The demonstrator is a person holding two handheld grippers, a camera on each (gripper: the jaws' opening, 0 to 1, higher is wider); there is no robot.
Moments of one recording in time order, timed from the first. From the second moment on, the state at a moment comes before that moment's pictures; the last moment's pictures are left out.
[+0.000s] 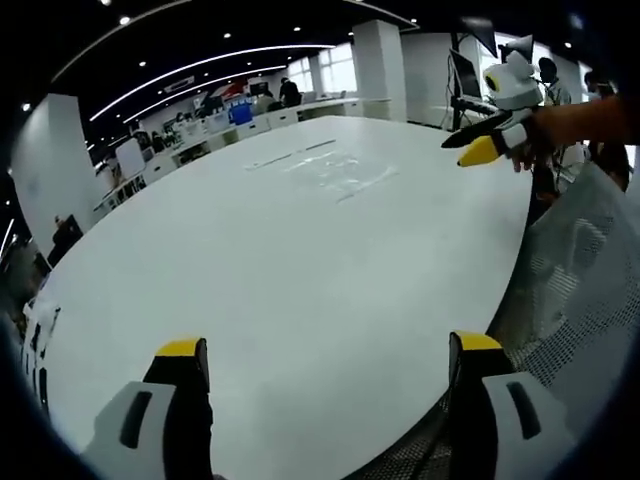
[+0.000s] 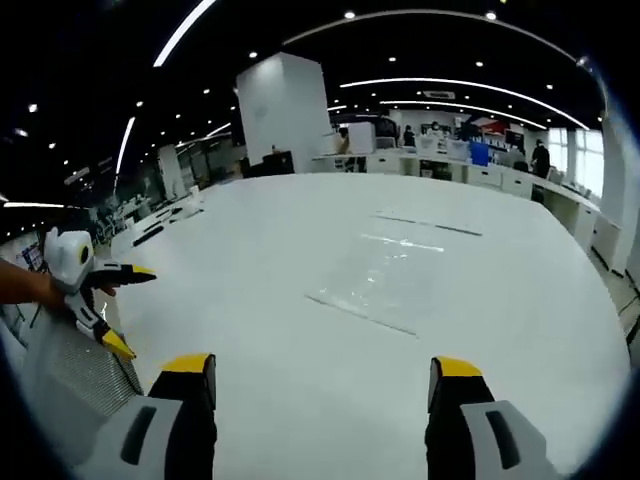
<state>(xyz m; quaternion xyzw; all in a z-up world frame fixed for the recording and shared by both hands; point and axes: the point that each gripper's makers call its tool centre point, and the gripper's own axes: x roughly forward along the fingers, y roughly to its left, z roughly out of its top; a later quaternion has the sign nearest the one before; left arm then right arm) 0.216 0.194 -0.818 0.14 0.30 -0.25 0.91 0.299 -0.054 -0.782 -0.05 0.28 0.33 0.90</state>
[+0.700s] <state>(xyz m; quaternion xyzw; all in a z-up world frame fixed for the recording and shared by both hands) 0.216 0.194 -0.820 0.15 0.31 -0.26 0.90 0.364 -0.033 -0.805 -0.13 0.30 0.39 0.86</state>
